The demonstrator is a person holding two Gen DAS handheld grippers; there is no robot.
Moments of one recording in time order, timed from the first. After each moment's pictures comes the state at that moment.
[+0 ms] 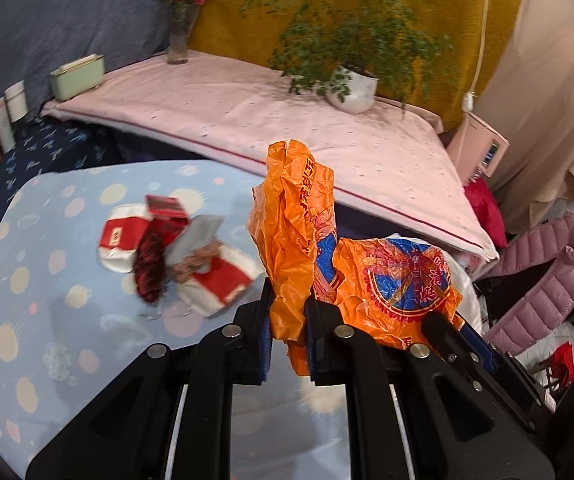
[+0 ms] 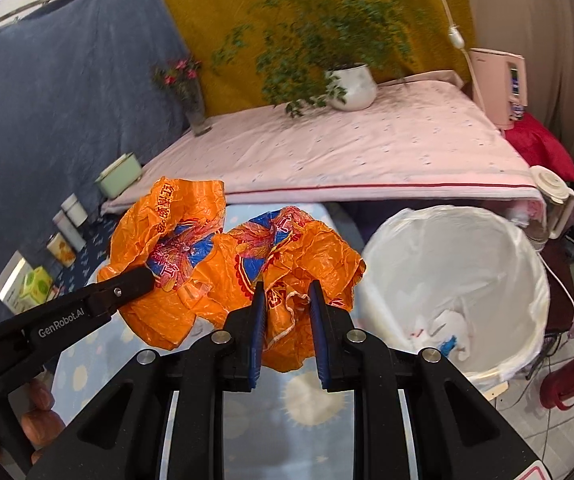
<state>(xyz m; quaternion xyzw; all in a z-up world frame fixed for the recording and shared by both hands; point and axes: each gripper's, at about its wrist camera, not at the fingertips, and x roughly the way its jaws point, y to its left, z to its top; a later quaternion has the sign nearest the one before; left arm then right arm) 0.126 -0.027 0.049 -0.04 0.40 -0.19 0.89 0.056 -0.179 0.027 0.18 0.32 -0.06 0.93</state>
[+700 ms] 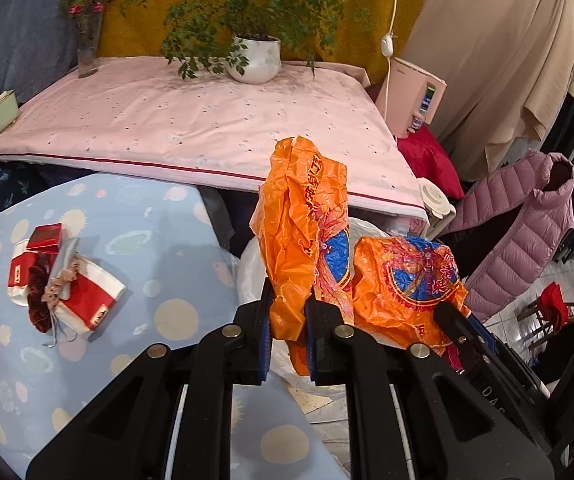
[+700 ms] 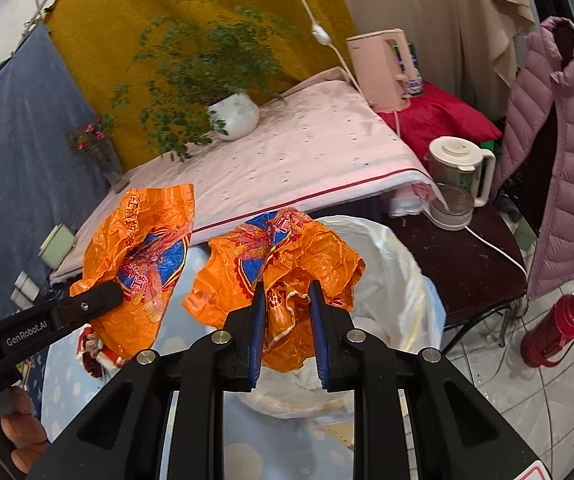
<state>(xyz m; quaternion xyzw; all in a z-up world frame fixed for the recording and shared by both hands) 0.121 -0.169 0.036 0.03 0.42 -0.28 0.86 0.007 -0.319 0.002 0.26 0.30 -0.19 0.90</state>
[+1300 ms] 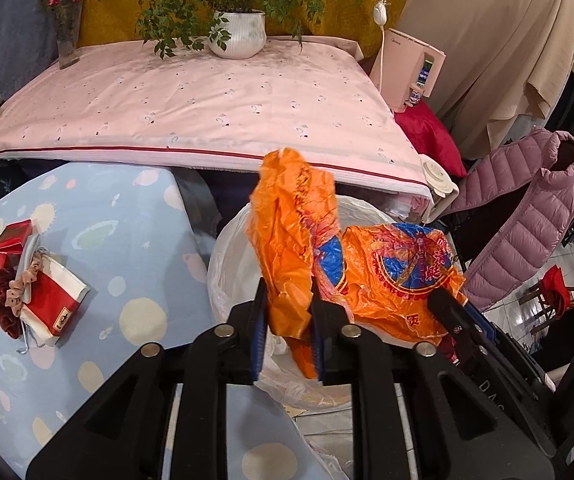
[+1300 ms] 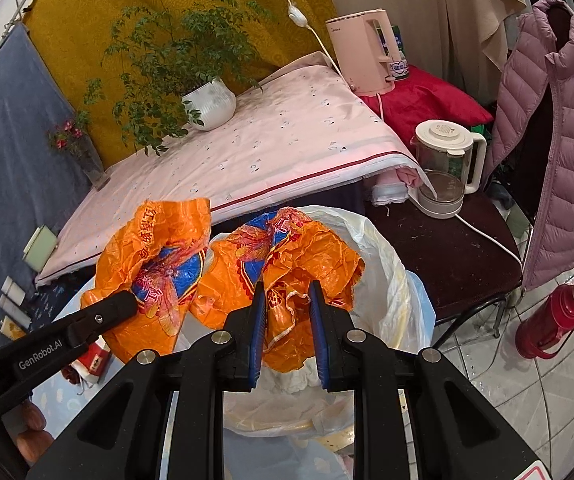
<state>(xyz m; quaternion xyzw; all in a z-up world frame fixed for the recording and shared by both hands) 0.136 -0.201 0.002 0.05 0.45 -0.29 0.84 0.028 -0.335 -0.021 0.26 0.32 -0.20 0.89</state>
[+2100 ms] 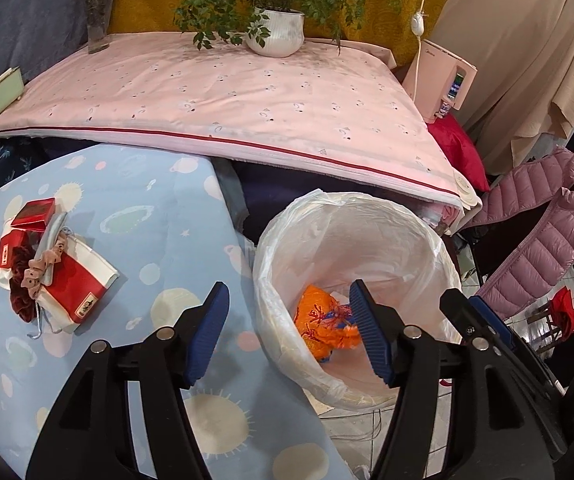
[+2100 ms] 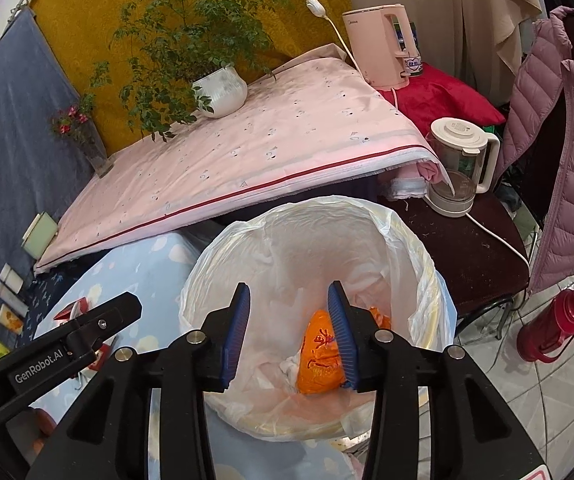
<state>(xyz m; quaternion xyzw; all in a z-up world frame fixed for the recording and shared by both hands) 0.149 -0.165 -0.008 0.03 0.45 -0.25 0.86 0.046 -0.316 -0.025 0.25 0.34 -0.19 0.89</state>
